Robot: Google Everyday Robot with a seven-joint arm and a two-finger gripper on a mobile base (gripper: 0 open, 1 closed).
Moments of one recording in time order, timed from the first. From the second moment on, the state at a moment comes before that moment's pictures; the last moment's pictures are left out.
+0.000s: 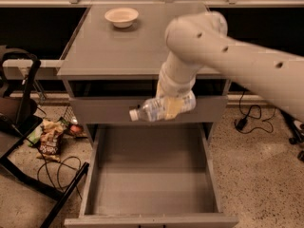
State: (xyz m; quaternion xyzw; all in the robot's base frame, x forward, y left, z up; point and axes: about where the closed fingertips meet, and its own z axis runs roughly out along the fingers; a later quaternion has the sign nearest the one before) arm 0.591 -0.043 0.772 -0.81 0.56 -0.03 0.15
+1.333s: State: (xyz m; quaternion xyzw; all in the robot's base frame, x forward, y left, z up) arm 0.700 -0.081 0.958 -0.77 0.56 -0.16 0.26
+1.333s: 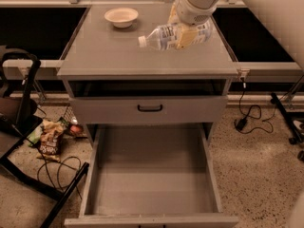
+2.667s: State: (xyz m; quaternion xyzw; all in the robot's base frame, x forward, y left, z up) arm 0.795 -0.001 0.889 -0.77 0.56 -0.13 0.29
